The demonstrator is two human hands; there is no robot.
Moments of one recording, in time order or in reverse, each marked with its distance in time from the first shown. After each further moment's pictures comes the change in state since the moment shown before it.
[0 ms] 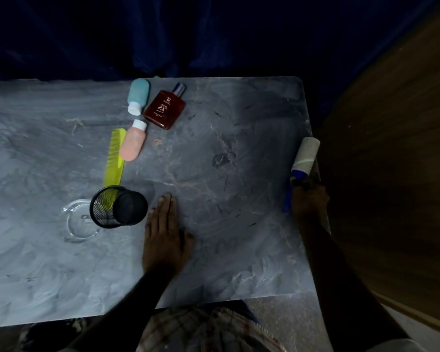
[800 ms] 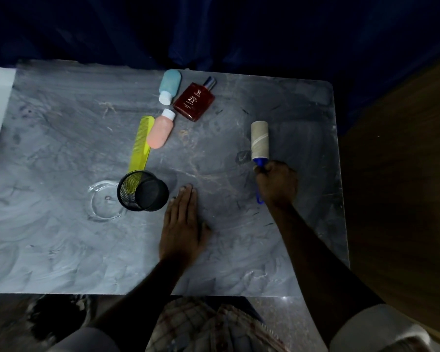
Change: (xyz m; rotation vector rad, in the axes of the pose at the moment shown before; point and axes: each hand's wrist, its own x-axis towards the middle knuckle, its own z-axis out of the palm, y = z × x) left_hand 0.000 -0.002 -0.002 0.007 0.011 0.033; right_hand -0.041 -0.071 0.074 -0.171 -0.019 -0.458
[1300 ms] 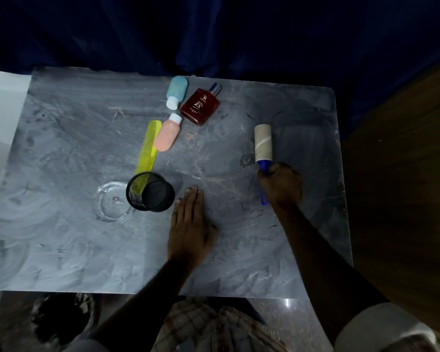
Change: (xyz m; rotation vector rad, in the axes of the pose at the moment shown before) left_hand 0.003 0.008 -0.006 -0.052 -0.020 -0.037; right_hand 0.004 0.004 0.004 -0.058 -0.002 0.009
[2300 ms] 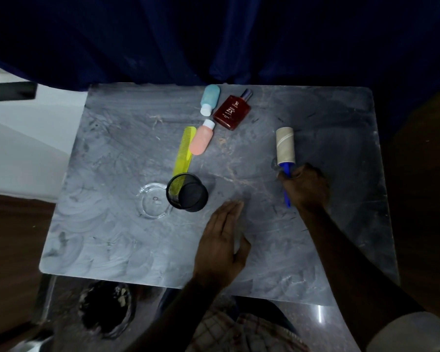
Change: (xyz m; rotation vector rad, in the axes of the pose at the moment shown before) left_hand -0.035 0.022 -0.070 -0.362 0.084 0.060; right_hand -0.008 -0.018 0.012 -0.016 -0.040 0.077
